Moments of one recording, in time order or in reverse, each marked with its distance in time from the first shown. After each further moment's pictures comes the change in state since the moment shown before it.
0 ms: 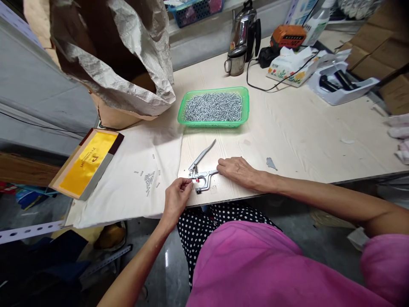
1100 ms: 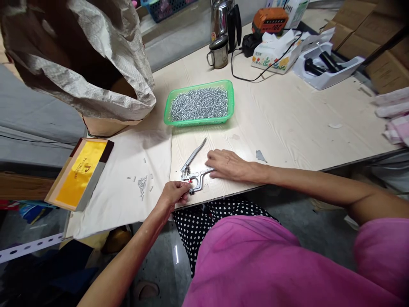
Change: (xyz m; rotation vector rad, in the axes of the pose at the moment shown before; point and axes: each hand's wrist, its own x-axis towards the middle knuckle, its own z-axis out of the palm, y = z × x) left_hand 0.023 0.024 0.007 -0.231 -0.294 -0.531; right_hand -0.003 0.015 0.002 0.117 0.089 -0.034
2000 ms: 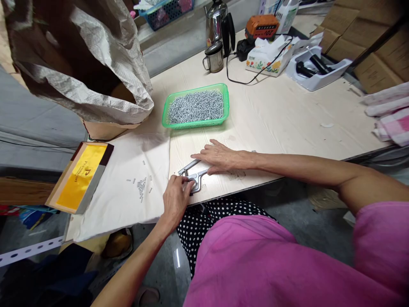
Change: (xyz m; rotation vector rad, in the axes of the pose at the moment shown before) left_hand -0.007 -0.015 0.017 0.755 0.422 0.660; right_hand 0.025 0.019 -0.015 0.023 -0.043 -0.111
